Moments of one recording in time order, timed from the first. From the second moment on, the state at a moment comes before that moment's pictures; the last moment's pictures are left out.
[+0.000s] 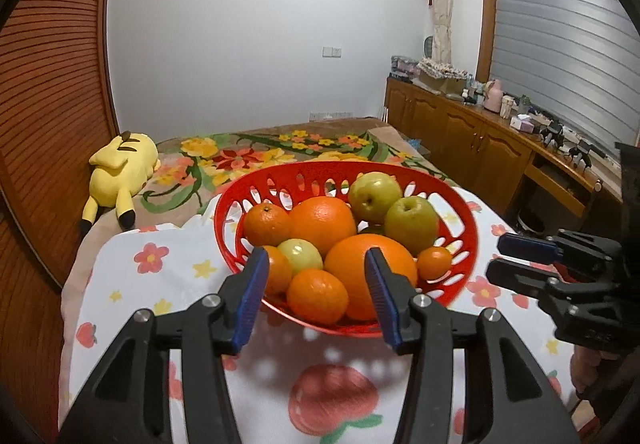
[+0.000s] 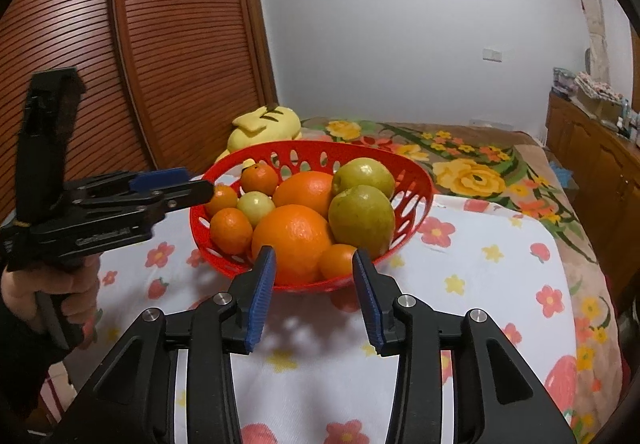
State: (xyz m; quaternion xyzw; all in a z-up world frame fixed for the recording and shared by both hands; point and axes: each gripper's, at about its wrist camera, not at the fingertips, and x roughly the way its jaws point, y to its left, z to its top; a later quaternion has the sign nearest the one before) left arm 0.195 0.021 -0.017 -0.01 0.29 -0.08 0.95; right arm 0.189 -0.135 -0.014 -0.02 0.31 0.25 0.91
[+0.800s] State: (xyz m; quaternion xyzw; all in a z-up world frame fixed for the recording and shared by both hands) left arm 0.156 0.019 -0.010 0.00 0.25 -0.03 0.97; right arm 0.170 -0.152 -0.006 -0.02 0.26 0.17 0.95
